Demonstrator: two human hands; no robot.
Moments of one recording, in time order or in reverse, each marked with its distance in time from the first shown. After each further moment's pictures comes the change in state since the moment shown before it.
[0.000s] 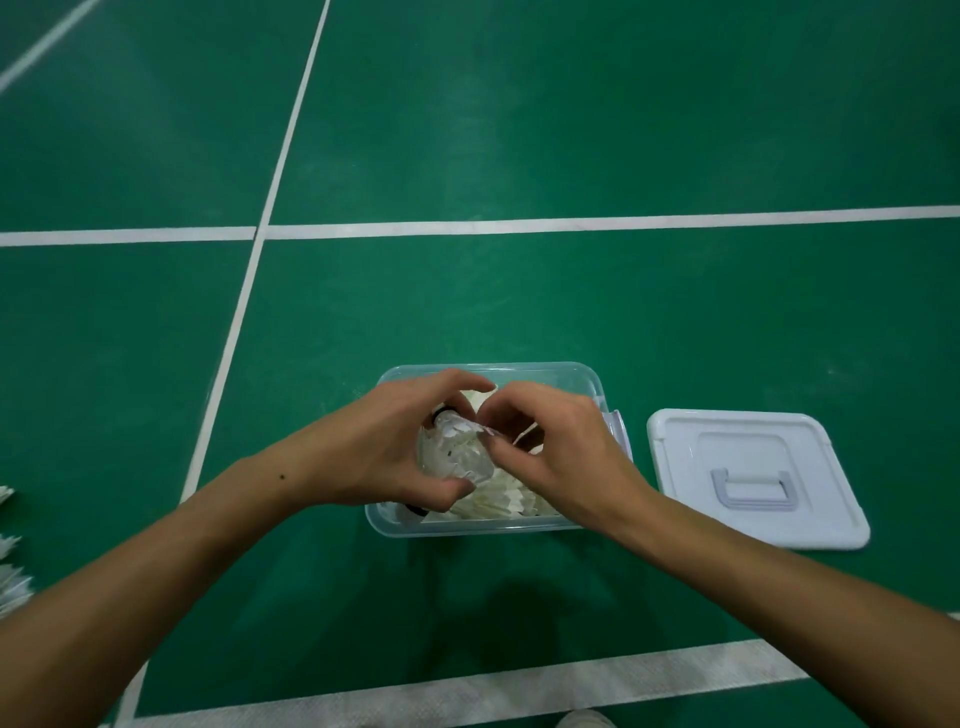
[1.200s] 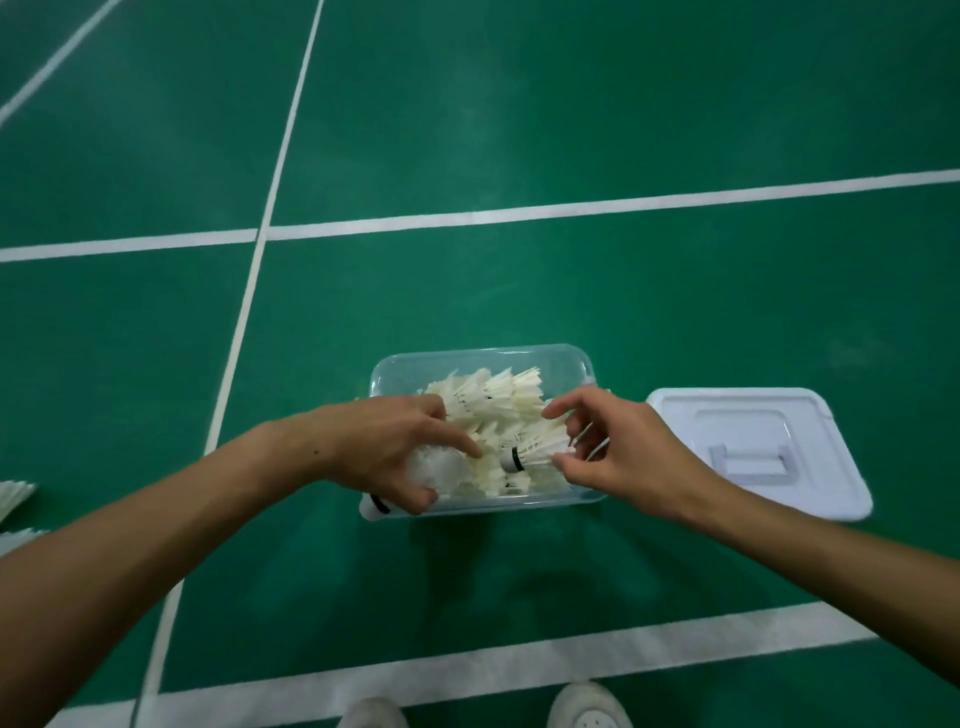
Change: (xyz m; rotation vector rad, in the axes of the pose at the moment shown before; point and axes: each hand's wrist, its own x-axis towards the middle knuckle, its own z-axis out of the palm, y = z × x) left_hand 0.015 -0.023 0.013 0.432 -0.417 -0.047; right_hand -0.048 0.045 -0.044 0.037 -0.151 0.316
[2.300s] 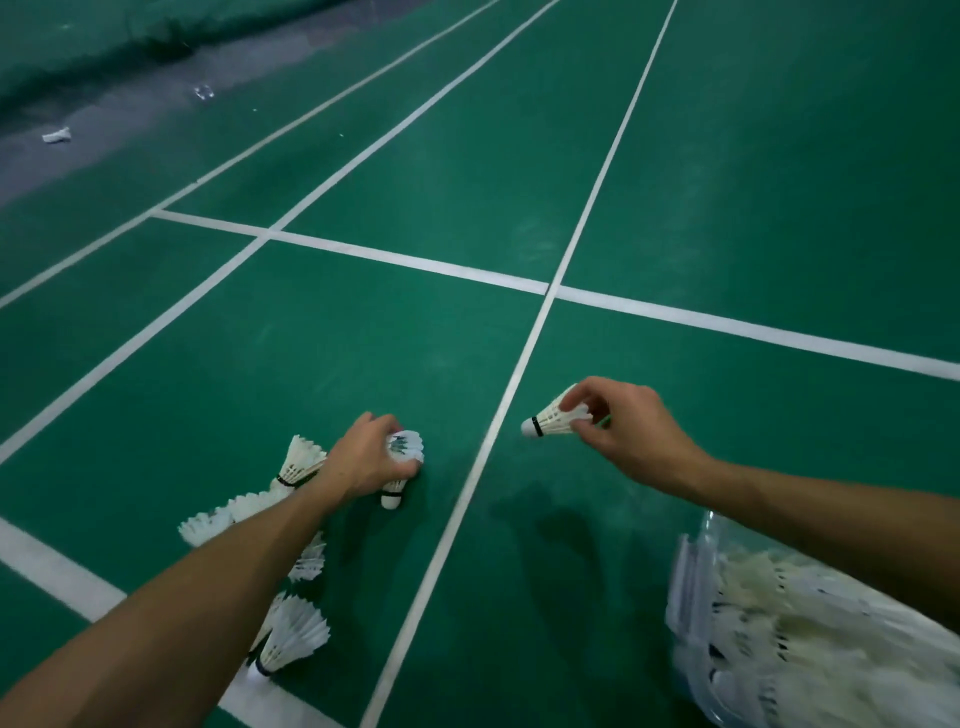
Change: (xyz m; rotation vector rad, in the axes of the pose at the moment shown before) left_hand -0.223 -0.293 0.118 -0.459 0.577 -1.088; right_hand 0.269 -0.171 0.209 -0.240 -0.141 -0.334
